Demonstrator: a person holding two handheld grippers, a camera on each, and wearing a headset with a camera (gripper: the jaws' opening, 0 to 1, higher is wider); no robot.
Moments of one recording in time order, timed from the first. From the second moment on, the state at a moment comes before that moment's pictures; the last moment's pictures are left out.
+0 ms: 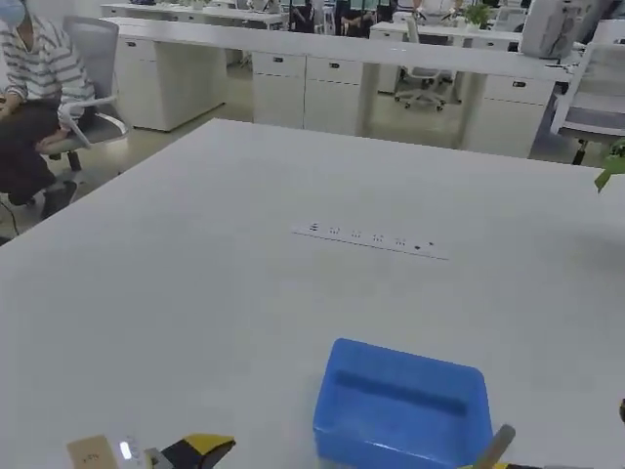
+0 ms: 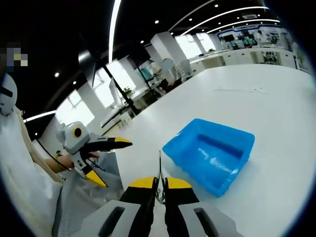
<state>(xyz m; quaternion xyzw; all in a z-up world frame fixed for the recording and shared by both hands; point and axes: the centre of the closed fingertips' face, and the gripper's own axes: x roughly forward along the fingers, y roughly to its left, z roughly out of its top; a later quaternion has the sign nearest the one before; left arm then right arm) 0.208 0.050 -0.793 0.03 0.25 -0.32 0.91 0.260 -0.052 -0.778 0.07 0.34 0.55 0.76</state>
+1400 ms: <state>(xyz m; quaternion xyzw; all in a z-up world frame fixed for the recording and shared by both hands) 0.216 0.056 -0.762 -0.02 0.18 -0.31 0.94 0.363 -0.064 -0.812 -0.04 0.32 0.47 0.82</state>
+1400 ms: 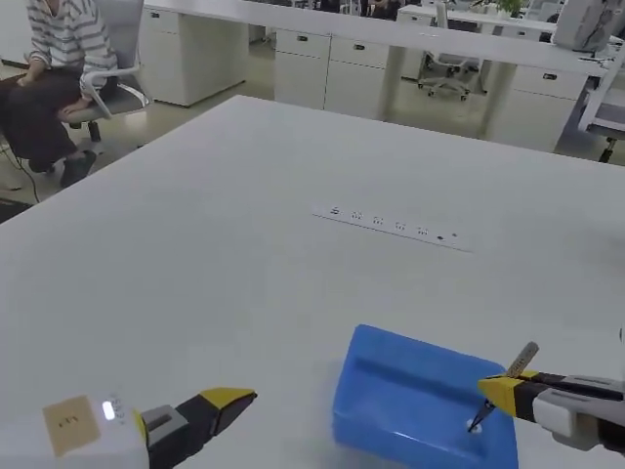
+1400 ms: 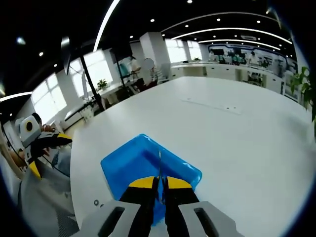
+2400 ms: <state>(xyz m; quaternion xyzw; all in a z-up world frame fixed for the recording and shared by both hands) 0.214 0.055 -0.764 -0.01 0.18 -0.31 0.93 0.363 -0.068 -0.812 -0.05 0.30 0.46 0.83</state>
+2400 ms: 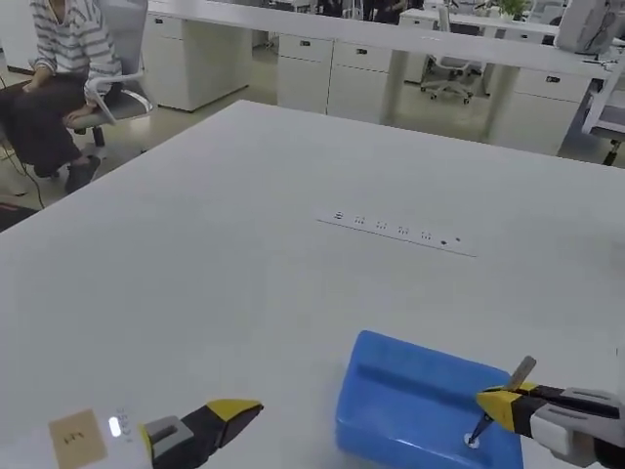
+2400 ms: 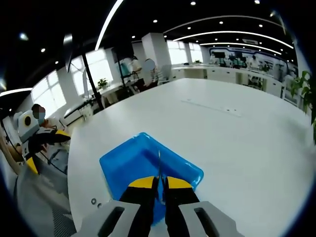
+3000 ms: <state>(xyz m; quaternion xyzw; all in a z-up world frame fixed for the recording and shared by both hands) 0.213 0.054 -0.764 -0.01 0.18 -0.31 0.93 0.326 -0.072 -0.764 0.05 0.27 0.46 0.84</state>
